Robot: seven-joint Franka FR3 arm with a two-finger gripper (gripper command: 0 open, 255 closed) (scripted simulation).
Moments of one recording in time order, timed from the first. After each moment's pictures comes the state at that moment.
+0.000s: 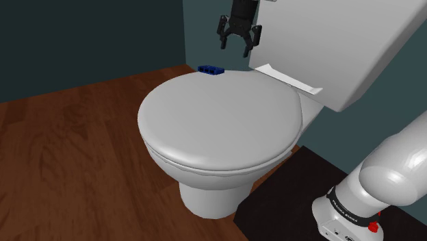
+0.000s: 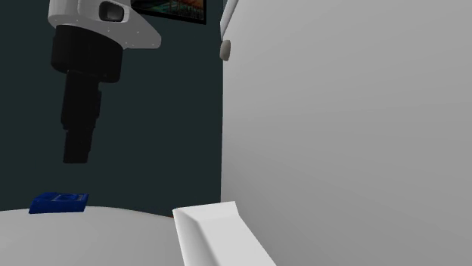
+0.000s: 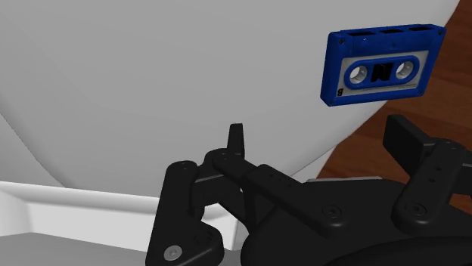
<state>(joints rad) -0.10 -0.09 0.17 -1.72 0.11 1.69 1.36</state>
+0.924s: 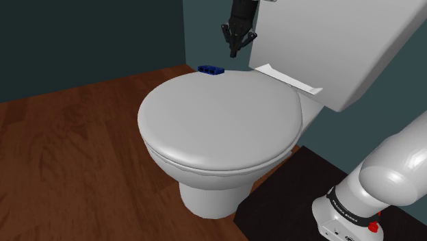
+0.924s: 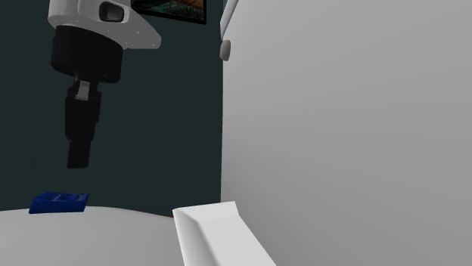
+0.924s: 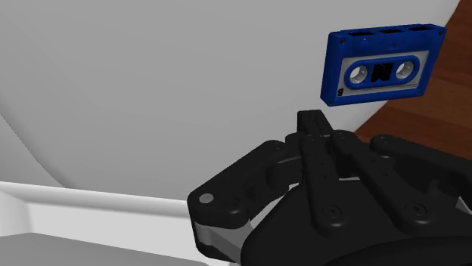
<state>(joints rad) -0.10 -0.09 0.17 -1.72 0.11 1.69 1.36</state>
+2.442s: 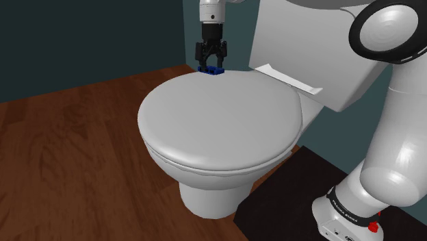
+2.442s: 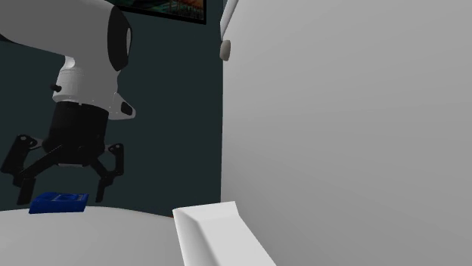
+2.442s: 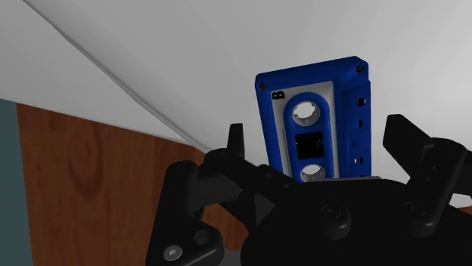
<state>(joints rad) -0.07 0.36 0.26 -1.30 0.04 1.49 0.05</state>
